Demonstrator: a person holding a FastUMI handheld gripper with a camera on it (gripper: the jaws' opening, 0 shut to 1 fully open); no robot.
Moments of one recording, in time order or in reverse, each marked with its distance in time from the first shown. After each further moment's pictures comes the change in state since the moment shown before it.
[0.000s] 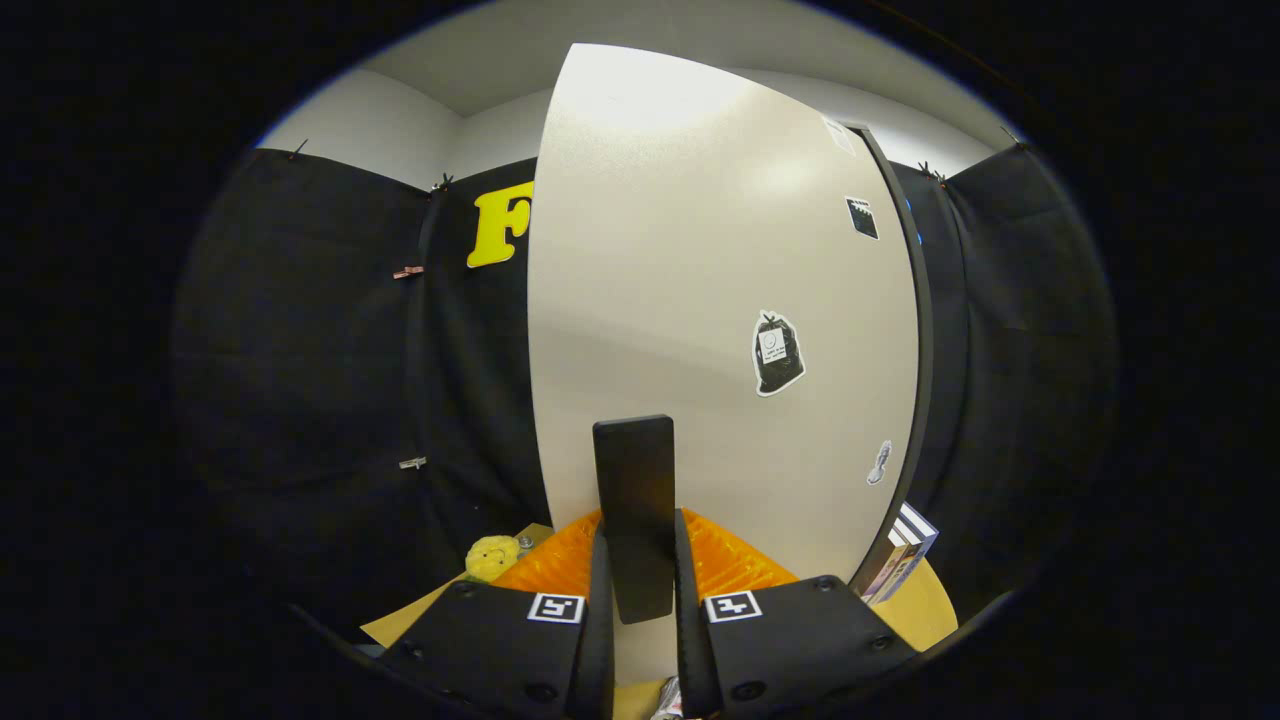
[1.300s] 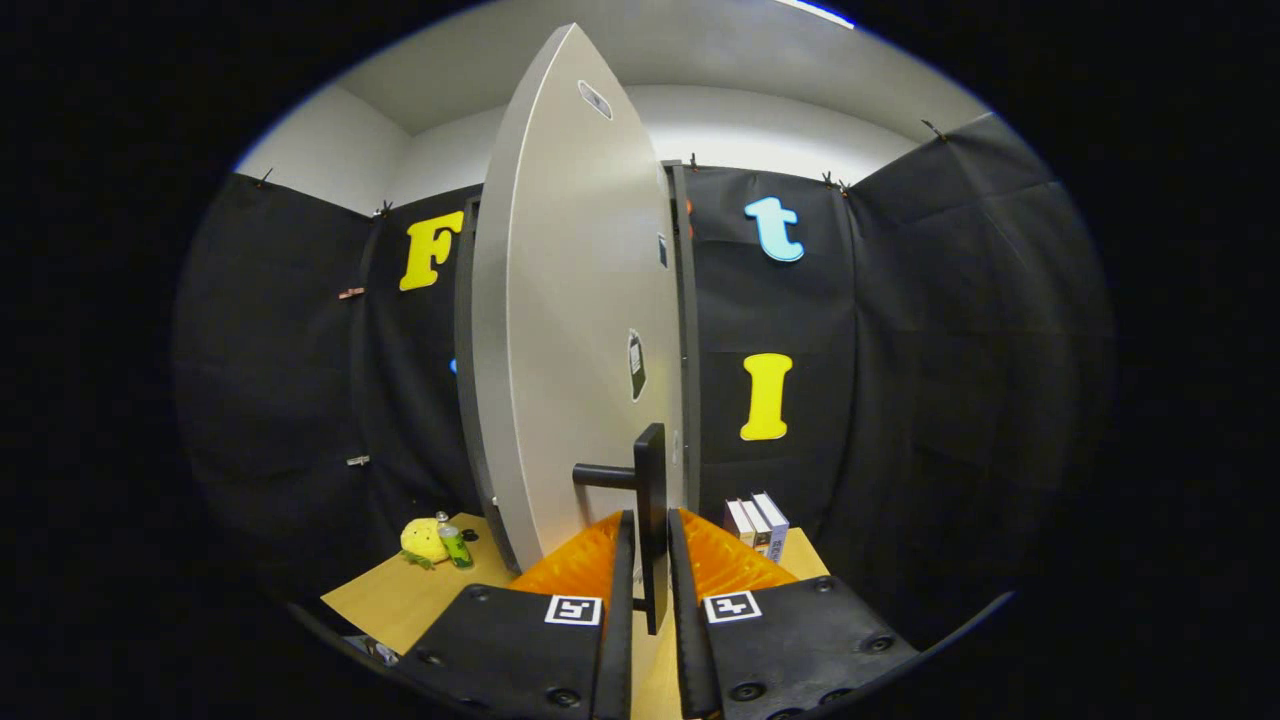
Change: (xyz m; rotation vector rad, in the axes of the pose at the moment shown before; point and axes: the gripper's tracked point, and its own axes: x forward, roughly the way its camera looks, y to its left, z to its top) arm -0.129 -0.178 0.013 0.020 -0.040 -0.225
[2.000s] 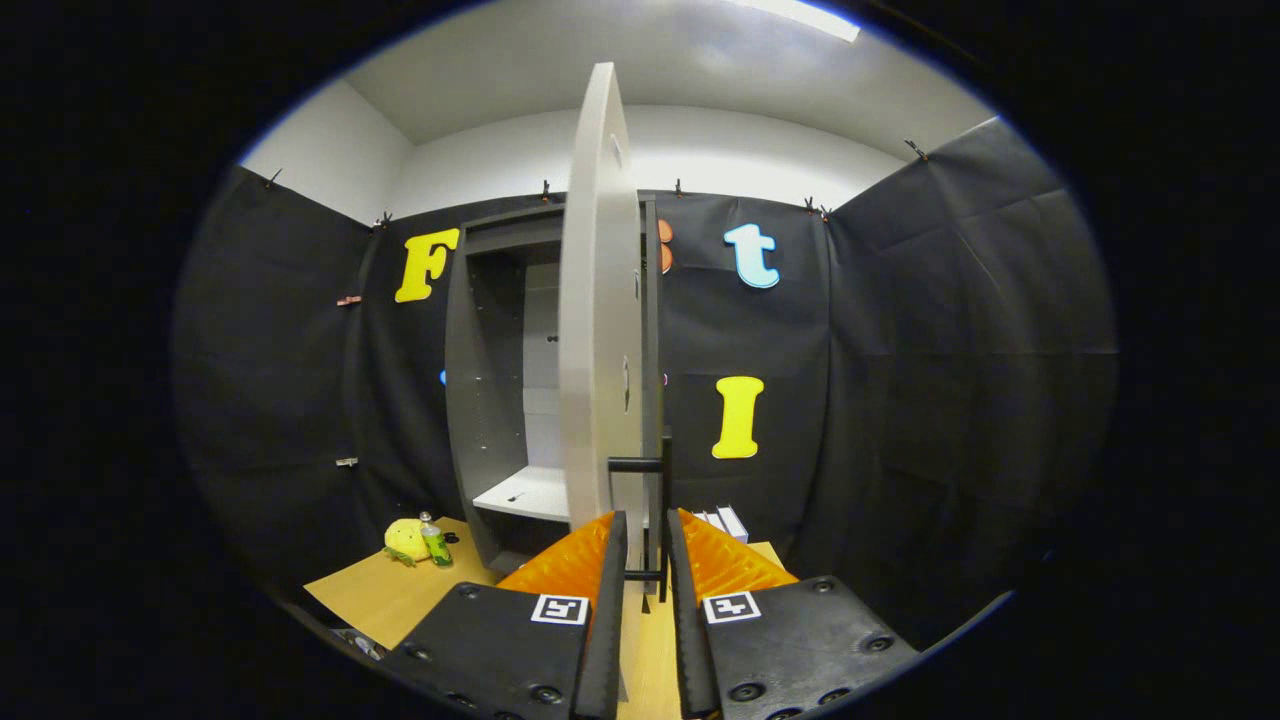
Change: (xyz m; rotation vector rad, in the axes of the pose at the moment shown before) arm -0.055 -0.013 0.014 -0.043 -0.065 0.018
